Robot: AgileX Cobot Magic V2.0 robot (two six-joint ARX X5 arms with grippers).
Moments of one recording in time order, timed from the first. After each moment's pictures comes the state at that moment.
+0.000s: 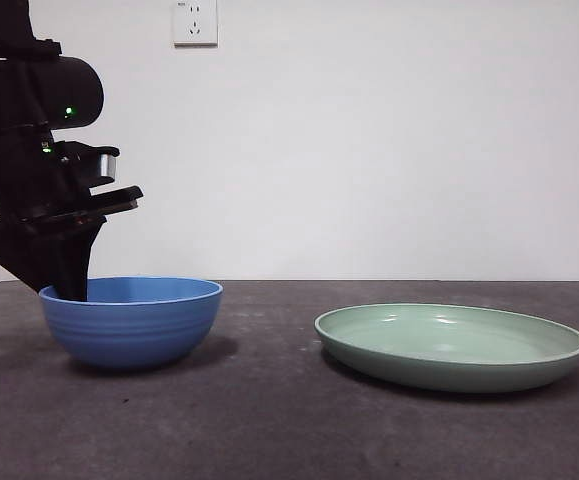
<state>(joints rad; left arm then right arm) -0.27 1.71 1.16 -0.66 0.15 -0.04 0.09 0.78 0.92 -1.00 -0.55 -0.05</state>
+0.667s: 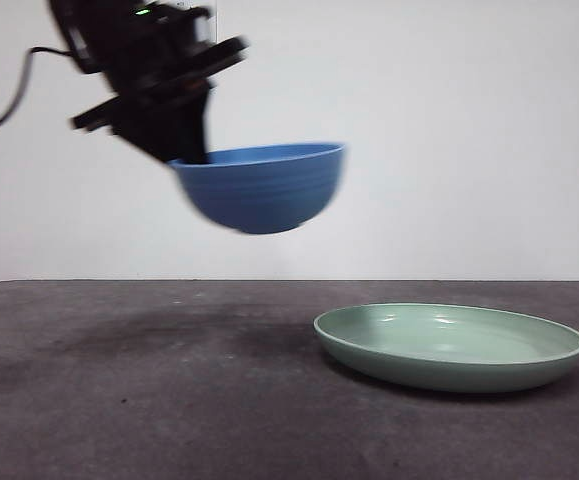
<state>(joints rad) -0.53 1.62 1.39 -0.71 0.15 -0.10 0.09 0.78 0.92 -1.00 -0.54 -0.05</state>
